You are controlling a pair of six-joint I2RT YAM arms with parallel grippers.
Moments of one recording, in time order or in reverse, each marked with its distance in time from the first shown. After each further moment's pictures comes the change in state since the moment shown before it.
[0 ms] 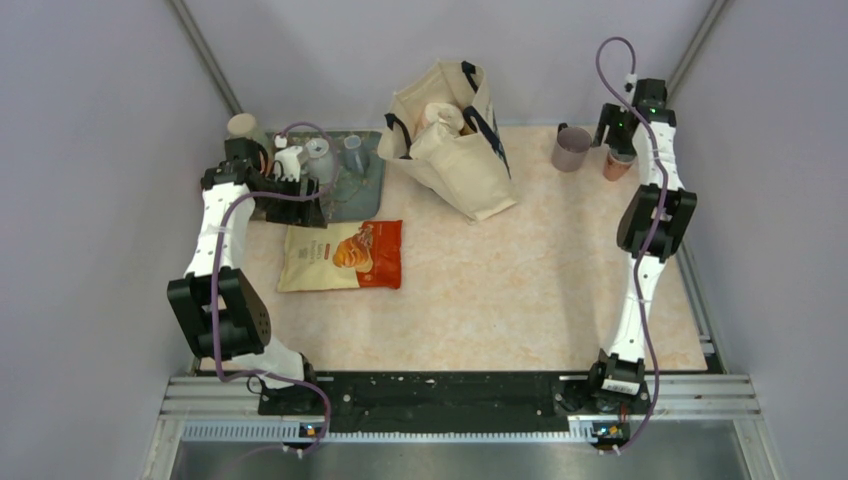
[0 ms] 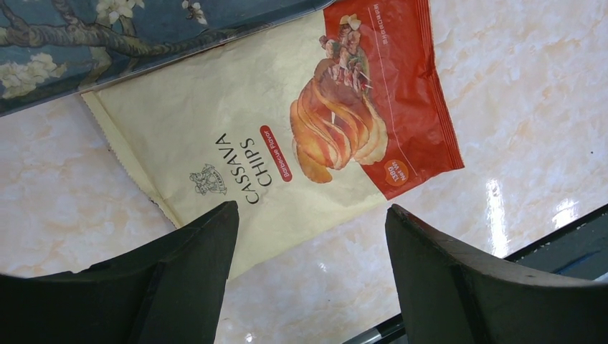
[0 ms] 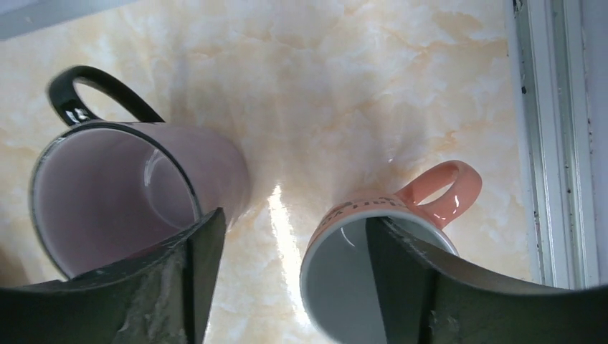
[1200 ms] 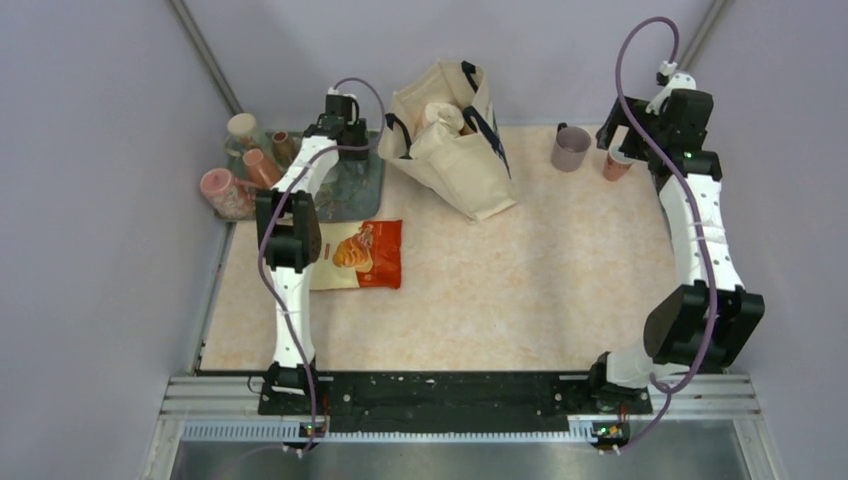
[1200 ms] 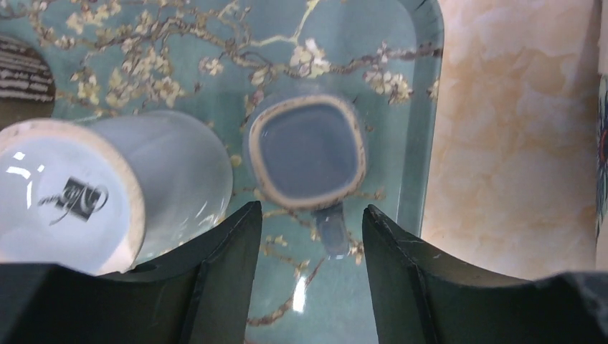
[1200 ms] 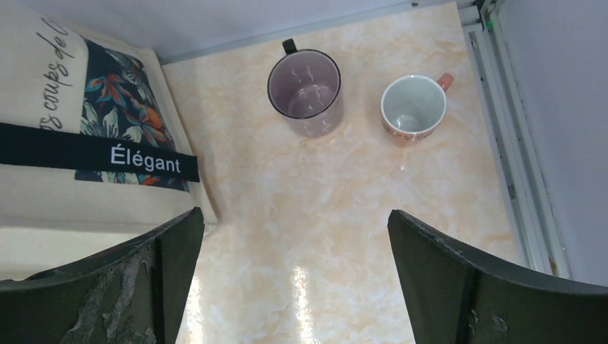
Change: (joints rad) left arm -0.323 0.750 0.656 0.433 -0.608 -0.482; right arm 0.055 -1.008 -0.938 0.295 -0.042 0.068
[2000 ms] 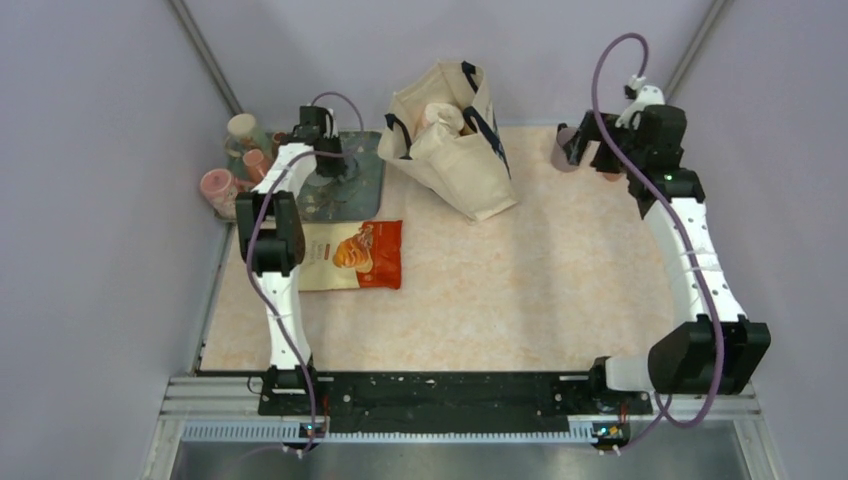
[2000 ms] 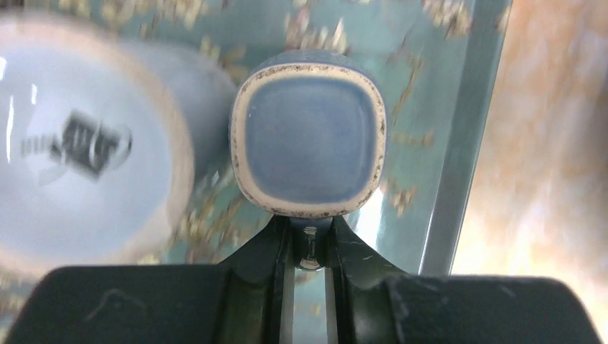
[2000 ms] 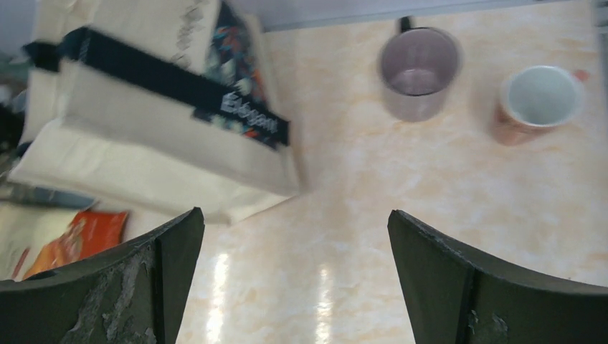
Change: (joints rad) left arm 0.093 -0.013 -0.080 -0.001 0.150 -0.035; right arm 0.099 -0.163 -0.142 0.052 -0.054 0.036
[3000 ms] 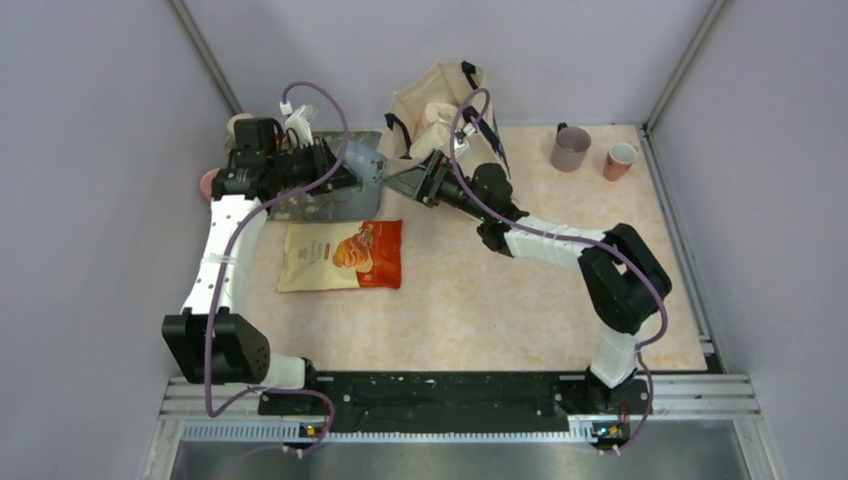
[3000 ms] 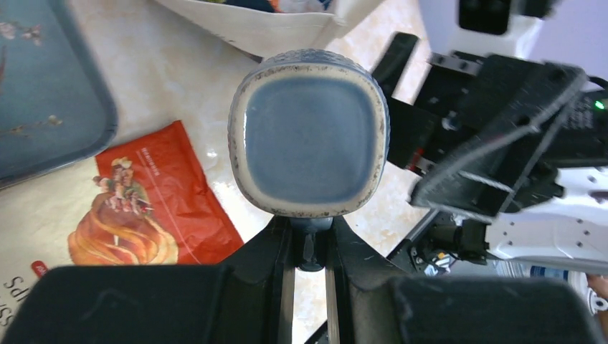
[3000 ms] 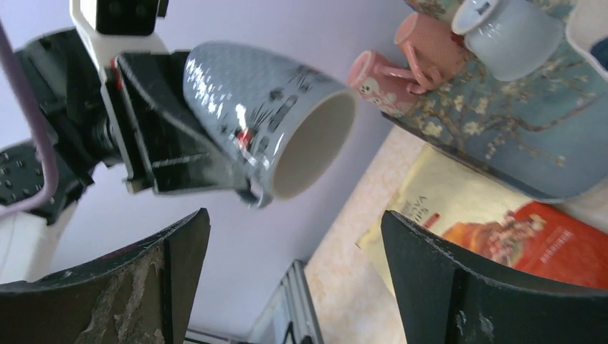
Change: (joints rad) left arm 0.054 -0.875 -0.548 -0.124 0.755 -0.076; right arm 0.753 0.428 -0.236 1.197 -0.176 0.854
